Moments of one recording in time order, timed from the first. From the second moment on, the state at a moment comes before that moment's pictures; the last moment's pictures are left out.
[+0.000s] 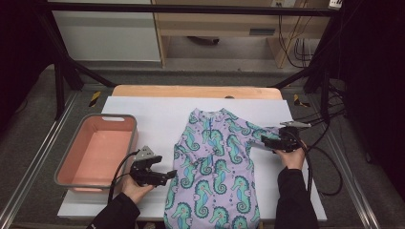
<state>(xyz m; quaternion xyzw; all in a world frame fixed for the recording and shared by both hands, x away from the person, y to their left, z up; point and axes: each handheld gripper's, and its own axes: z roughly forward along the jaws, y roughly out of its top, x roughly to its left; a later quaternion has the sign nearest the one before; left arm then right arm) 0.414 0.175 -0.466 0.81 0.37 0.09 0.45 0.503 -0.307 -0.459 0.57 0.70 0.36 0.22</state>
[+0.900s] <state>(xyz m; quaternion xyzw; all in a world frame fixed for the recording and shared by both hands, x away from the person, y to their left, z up) 0.414 0.170 -0.469 0.81 0.36 0.09 0.45 0.504 -0.308 -0.475 0.61 0.70 0.32 0.19</state>
